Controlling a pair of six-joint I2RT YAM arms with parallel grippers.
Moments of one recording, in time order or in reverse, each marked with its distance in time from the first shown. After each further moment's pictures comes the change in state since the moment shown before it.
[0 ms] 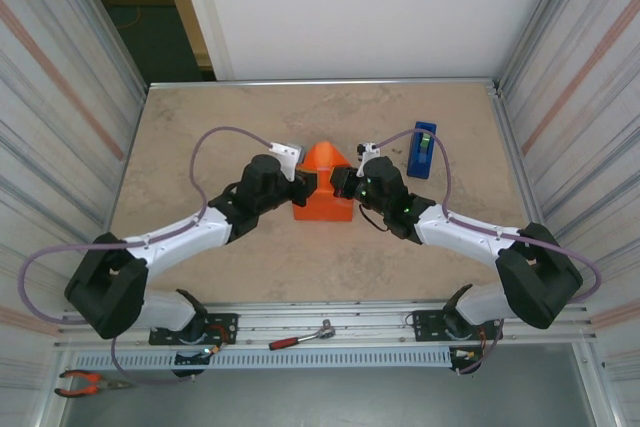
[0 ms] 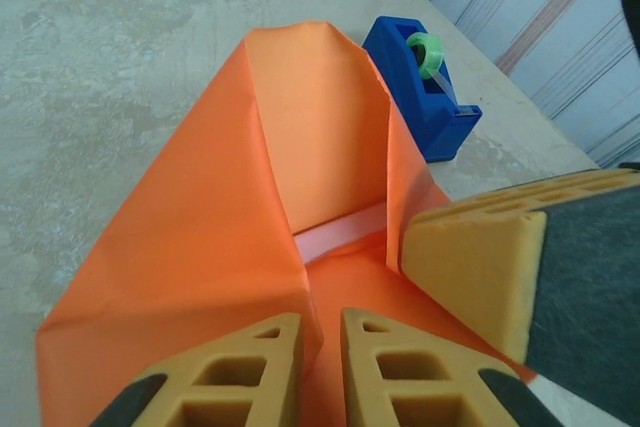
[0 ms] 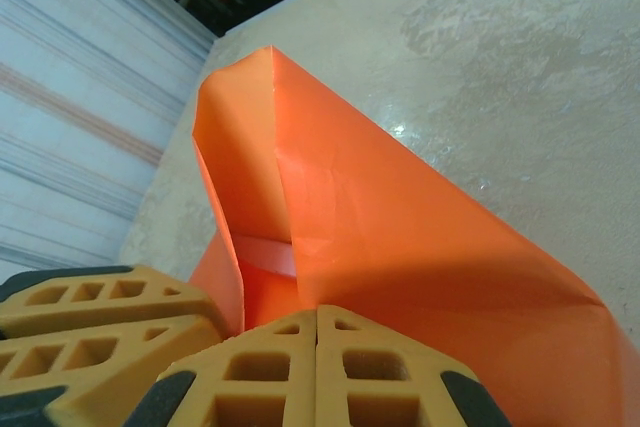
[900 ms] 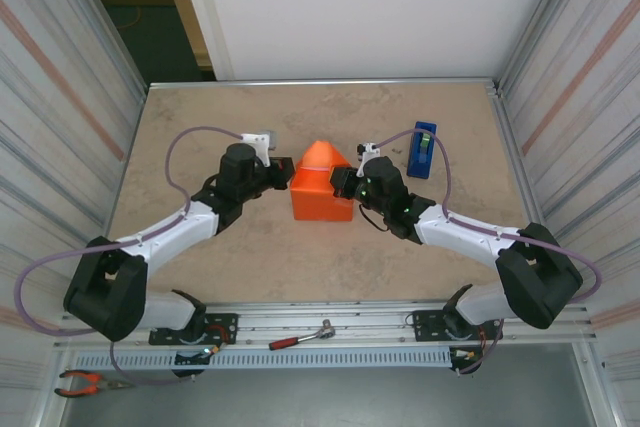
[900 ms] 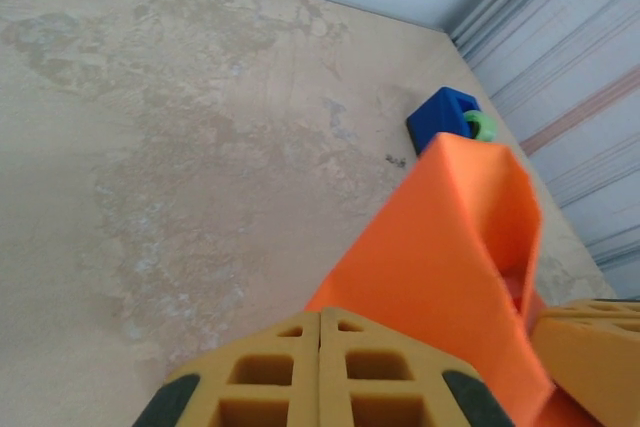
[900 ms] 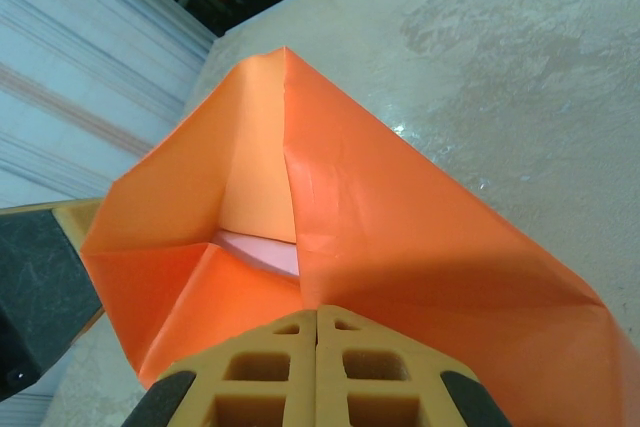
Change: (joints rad) left arm 0.170 0.003 -0.016 0.038 0.096 -0.162; right arm 0.000 0.000 0.000 0.000 0.000 0.000
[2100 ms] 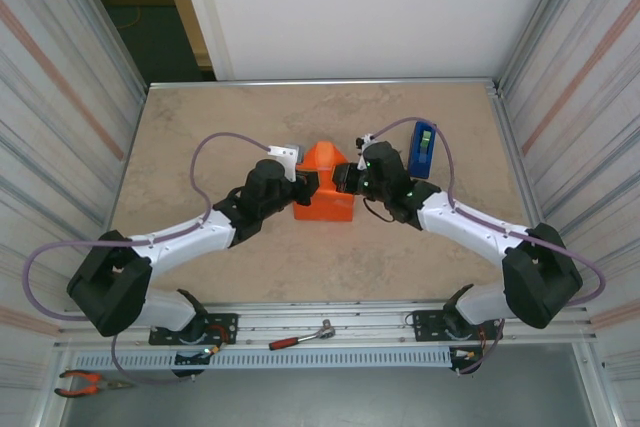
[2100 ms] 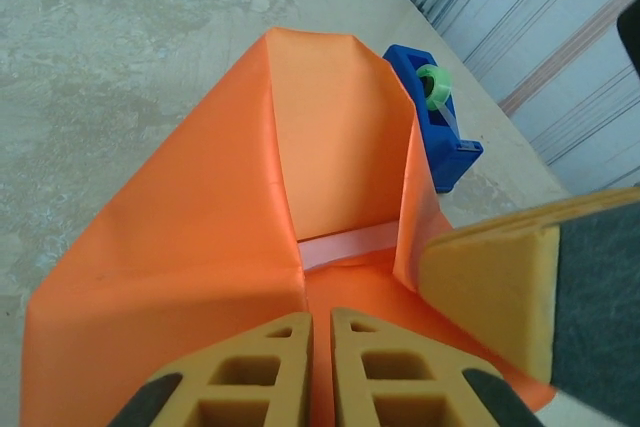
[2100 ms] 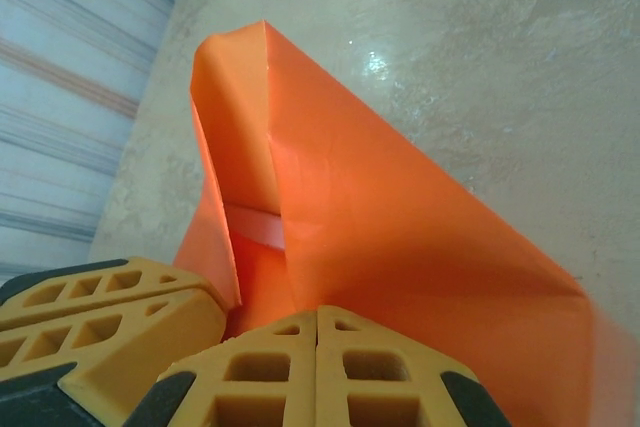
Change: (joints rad) left arm -0.212 0.032 -0.007 0.042 -0.185 0.032; right arm -0.070 -0.002 0.158 -0.299 -0.122 -0.024
